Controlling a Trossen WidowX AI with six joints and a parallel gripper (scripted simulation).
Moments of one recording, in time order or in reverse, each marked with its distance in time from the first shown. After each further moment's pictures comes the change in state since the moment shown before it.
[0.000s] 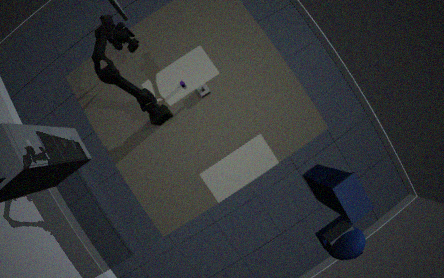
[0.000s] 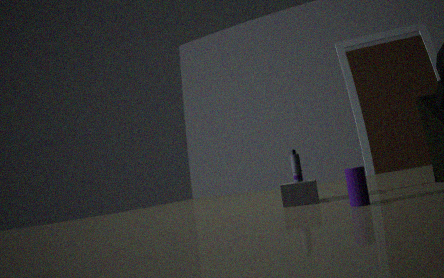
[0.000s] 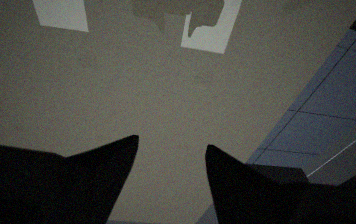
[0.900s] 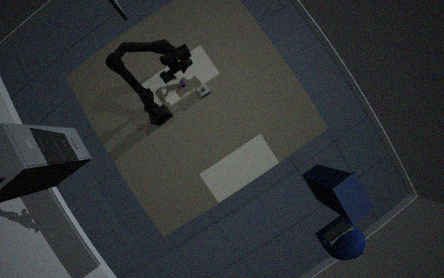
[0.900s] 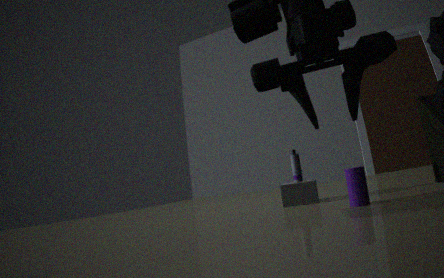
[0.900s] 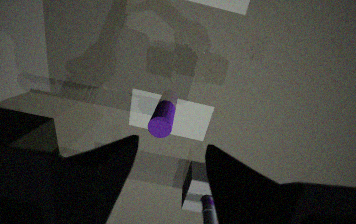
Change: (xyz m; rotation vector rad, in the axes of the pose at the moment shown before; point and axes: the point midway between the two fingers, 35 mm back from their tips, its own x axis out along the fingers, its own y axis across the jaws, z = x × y) arm 0.042 0.344 -0.093 1.430 -0.196 0.549
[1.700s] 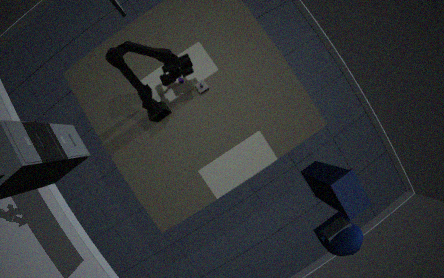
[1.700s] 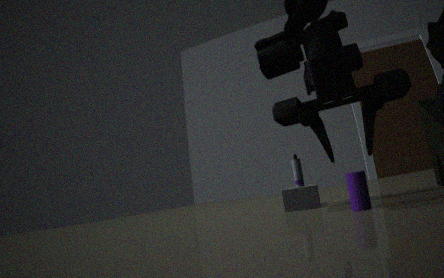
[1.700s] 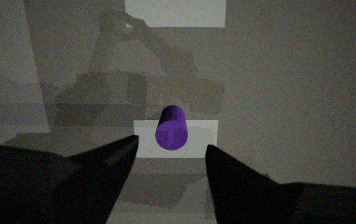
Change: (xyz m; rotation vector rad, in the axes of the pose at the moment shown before) arm 0.045 0.015 -0.020 0.221 -0.147 -0.028
